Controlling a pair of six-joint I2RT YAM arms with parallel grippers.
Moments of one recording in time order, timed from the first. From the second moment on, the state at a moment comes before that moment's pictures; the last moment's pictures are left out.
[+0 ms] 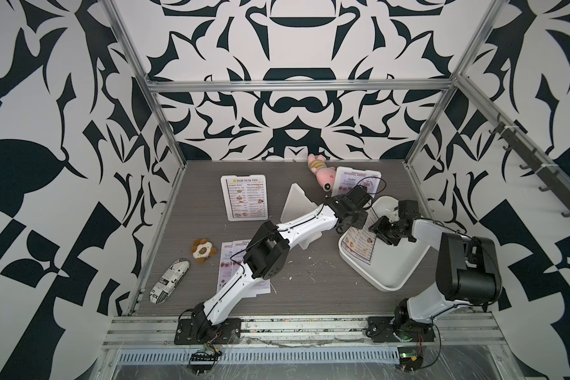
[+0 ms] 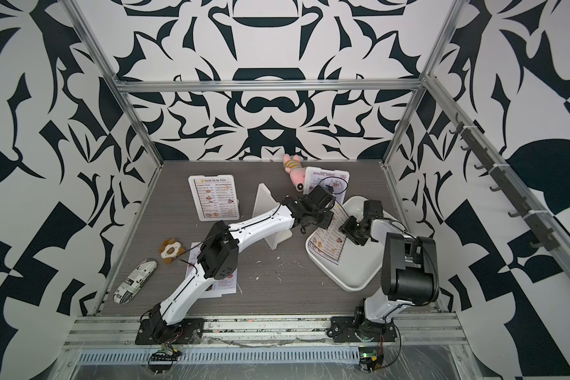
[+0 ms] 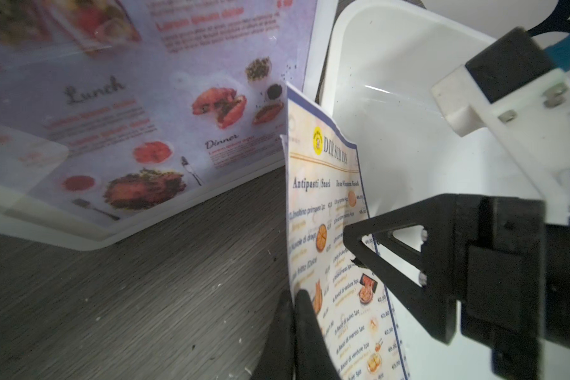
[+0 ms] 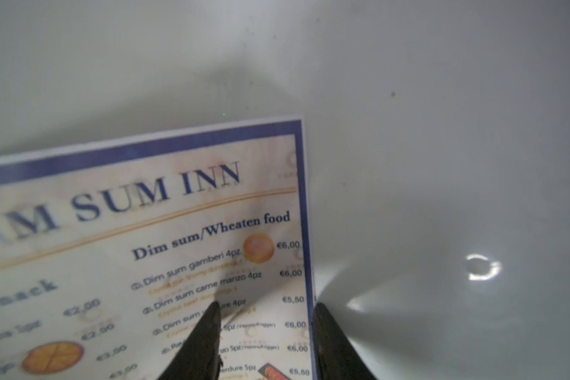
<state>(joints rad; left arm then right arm) -1.01 2.45 2.25 -0.65 -0.03 -0.39 -0.16 1.59 0.79 -0.34 -0.37 0.55</state>
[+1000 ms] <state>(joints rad) -1.03 2.39 2.25 -0.65 -0.05 -0.34 -0.16 1.56 0.83 -0.44 -0.35 0.51</state>
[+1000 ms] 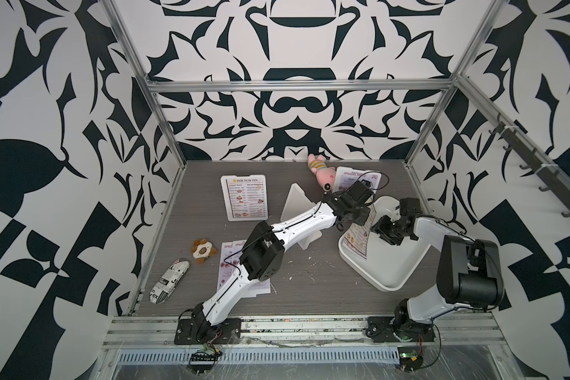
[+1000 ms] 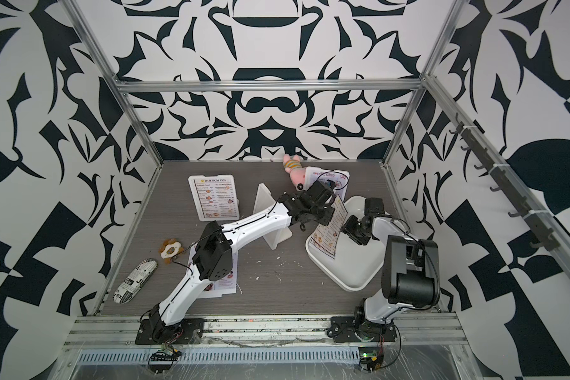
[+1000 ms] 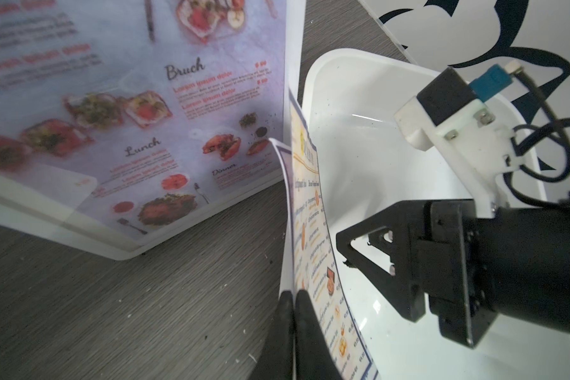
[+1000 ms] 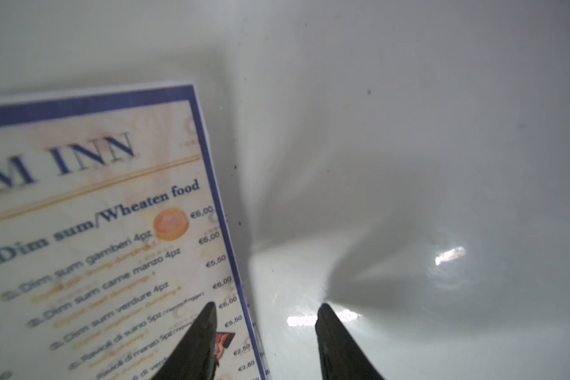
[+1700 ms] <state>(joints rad) -1.03 2.38 2.20 -0.67 -0.11 -0.34 -0.13 1.63 0.83 -0.37 -0.41 0.52</state>
